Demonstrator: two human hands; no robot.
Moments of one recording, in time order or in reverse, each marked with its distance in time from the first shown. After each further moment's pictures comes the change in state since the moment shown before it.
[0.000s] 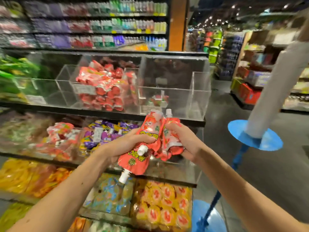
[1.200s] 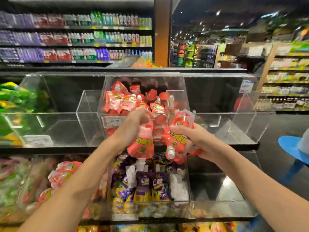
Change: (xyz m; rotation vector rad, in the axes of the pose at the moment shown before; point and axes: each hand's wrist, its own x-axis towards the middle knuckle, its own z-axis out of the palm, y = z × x) left_hand 0.083 0.073 -0.268 0.353 0.228 0.282; right_hand 0.159 -0.025 0.163 -0.212 0.126 -0.084
